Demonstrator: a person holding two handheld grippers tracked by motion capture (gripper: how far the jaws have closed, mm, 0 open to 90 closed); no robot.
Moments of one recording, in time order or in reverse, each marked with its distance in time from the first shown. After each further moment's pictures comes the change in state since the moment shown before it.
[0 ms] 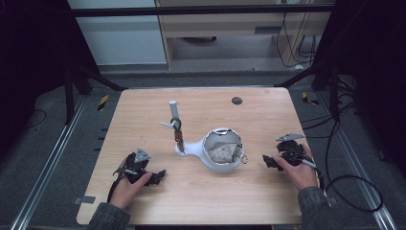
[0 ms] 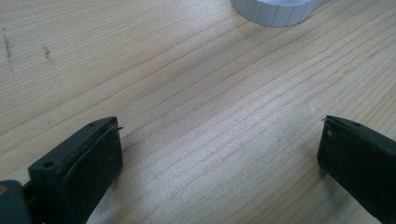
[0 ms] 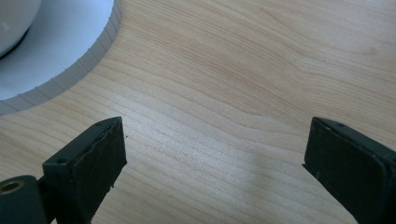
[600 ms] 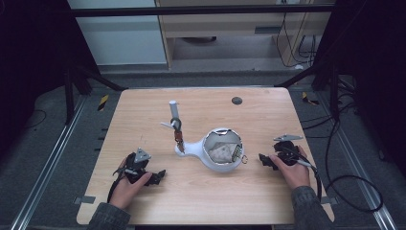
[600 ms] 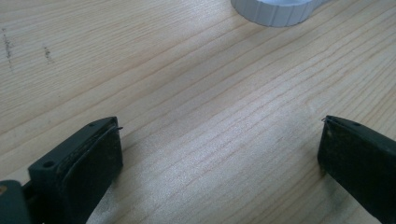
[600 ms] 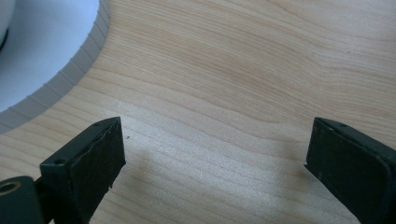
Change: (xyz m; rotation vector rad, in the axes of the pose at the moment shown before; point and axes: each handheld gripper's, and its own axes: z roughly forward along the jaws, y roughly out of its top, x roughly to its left) left arm 0.000 0.000 0.000 0.002 0.001 0.001; right arm 0.001 -0.005 0.023 -0.030 0.016 0.073
